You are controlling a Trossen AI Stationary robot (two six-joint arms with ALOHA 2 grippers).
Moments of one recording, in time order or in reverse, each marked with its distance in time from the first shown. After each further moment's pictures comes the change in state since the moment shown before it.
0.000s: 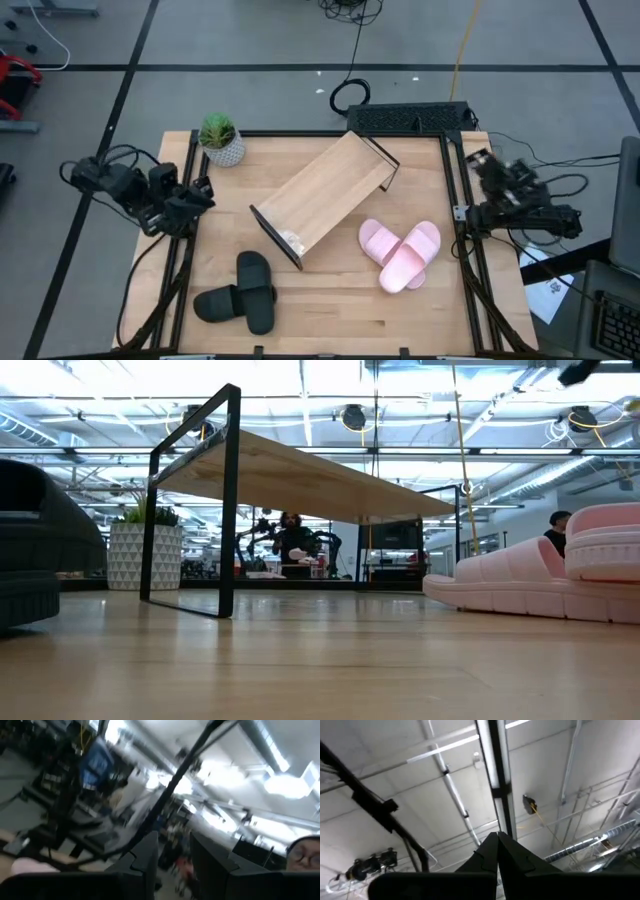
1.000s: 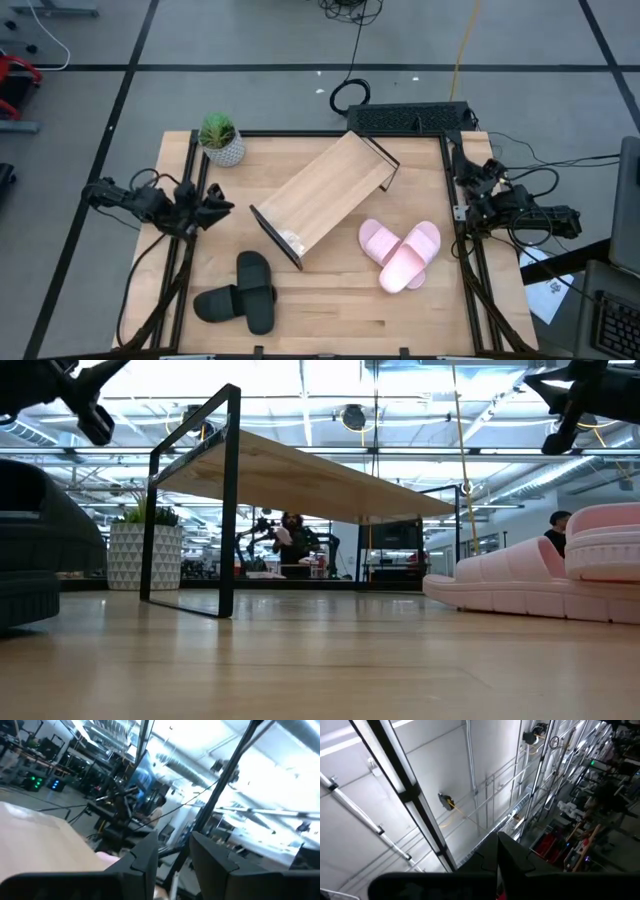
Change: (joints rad) left arm 0.109 -0.464 -0.587 0.158 -0.111 0.114; right arm 0.000 -0.021 -0.125 -0.130 0.474 0.220
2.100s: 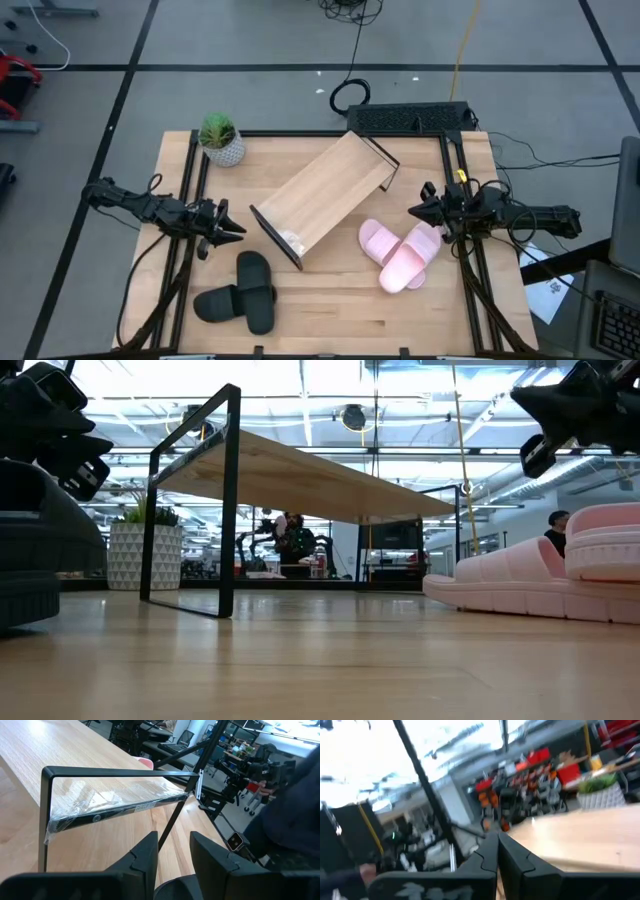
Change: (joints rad) left arm 0.000 0.000 0.001 -0.527 0.158 0.026; right arm 0.000 0.000 0.000 -0.564 -0.736 -0.122
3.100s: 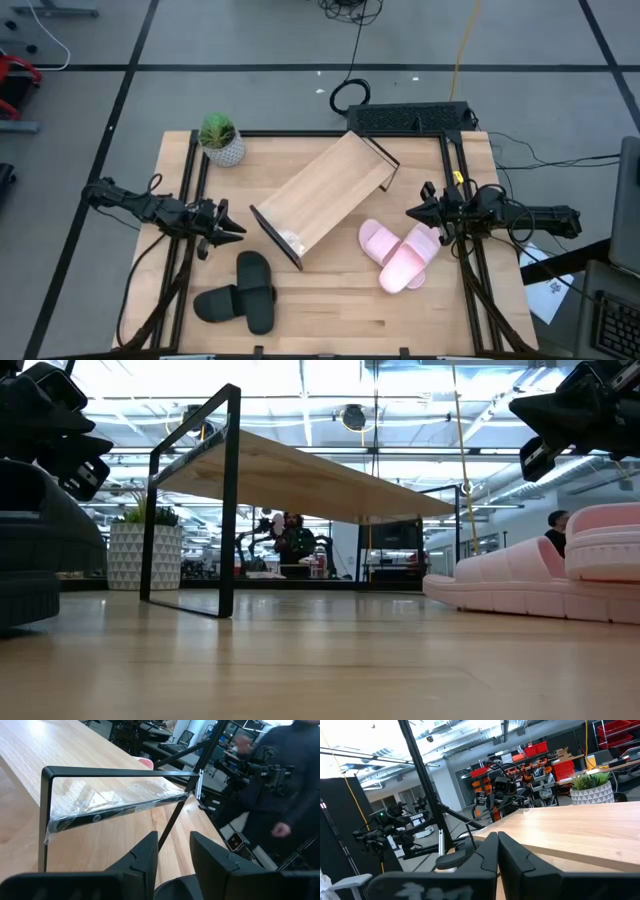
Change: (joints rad) left arm 0.000 0.000 0.000 0.000 0.000 -0.002; right arm 0.000 0.000 0.000 -0.085 -0.026 -0.117
